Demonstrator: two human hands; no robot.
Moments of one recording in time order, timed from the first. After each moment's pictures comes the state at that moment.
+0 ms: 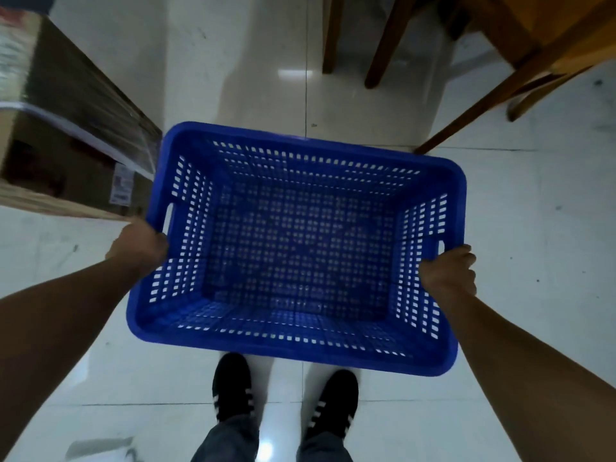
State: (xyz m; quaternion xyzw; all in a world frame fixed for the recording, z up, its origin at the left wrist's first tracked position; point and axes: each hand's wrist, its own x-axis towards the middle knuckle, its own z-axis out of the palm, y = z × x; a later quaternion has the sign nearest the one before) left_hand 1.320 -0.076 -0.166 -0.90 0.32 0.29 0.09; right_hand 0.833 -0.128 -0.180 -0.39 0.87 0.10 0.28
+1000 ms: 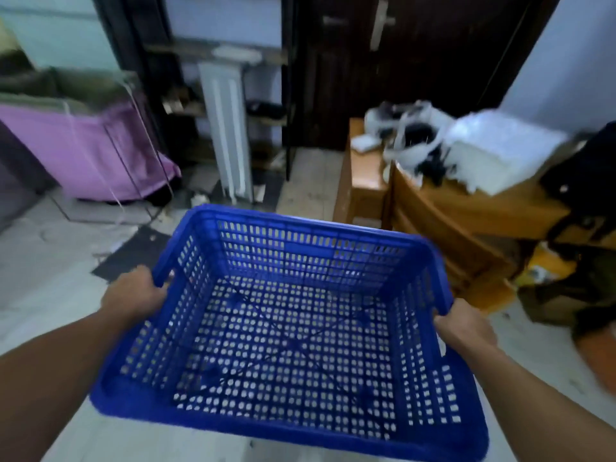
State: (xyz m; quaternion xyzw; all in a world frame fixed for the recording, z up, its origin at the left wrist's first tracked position) left_hand 1.399 -0.123 0.332 -0.91 0.38 0.17 -0.09; right_hand 0.883 -0.246 0.297 -0.54 0.82 -0.02 0.17
